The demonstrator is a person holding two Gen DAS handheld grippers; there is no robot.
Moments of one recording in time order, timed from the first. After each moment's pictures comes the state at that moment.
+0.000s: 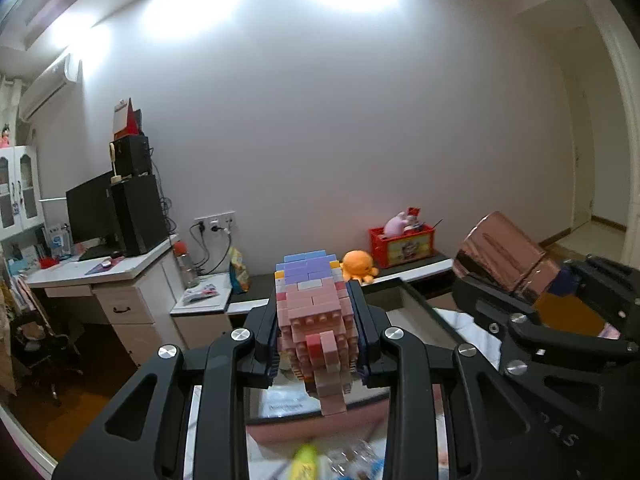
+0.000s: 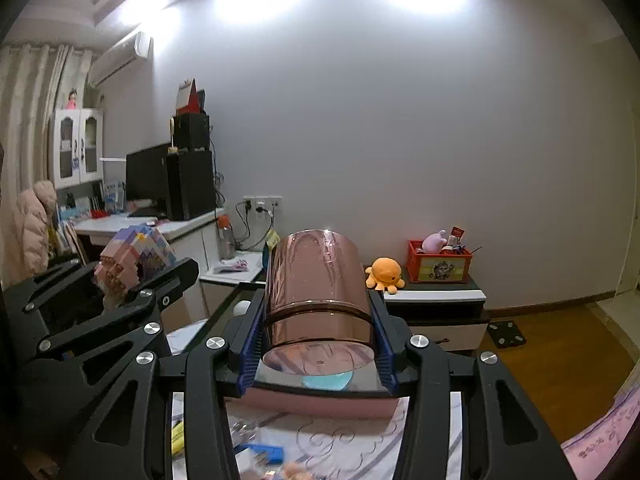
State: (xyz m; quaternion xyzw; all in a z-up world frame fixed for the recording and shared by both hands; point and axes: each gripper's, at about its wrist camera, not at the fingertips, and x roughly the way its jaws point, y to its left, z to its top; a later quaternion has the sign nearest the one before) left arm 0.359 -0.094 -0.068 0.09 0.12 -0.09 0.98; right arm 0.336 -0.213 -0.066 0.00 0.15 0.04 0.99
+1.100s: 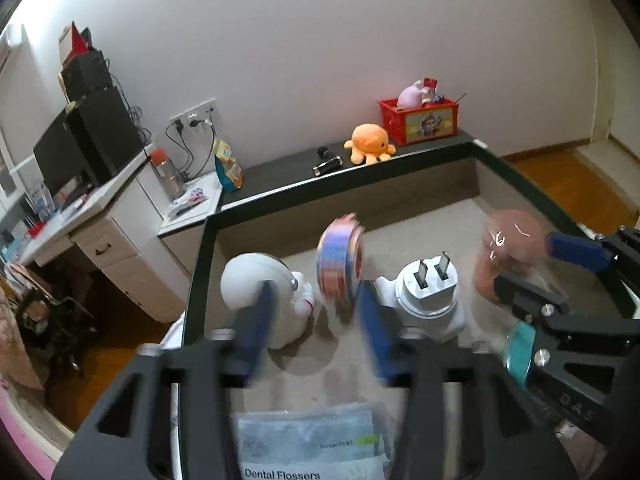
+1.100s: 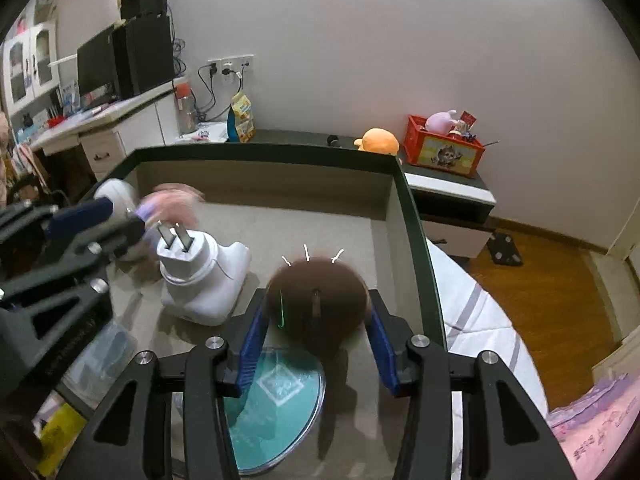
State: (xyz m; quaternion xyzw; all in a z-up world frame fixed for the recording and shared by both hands) left arm 0.543 -0.112 -0.179 0.14 0.33 -0.07 0.93; right arm 0.515 -0.243 -0.185 -0.01 0.38 0.02 0.92
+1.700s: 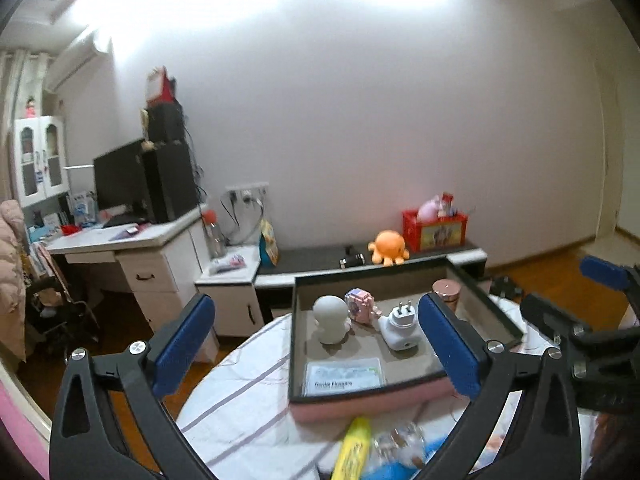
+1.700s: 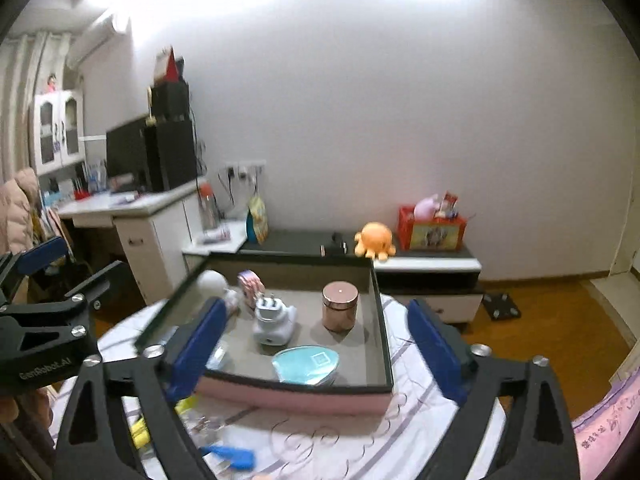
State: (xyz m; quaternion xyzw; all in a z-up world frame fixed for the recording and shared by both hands) left arm 0.359 -0.045 -0.080 0.06 0.15 -0.04 0.99; right arm 0.360 -0.234 -0.090 0.01 0.20 0.02 0.98
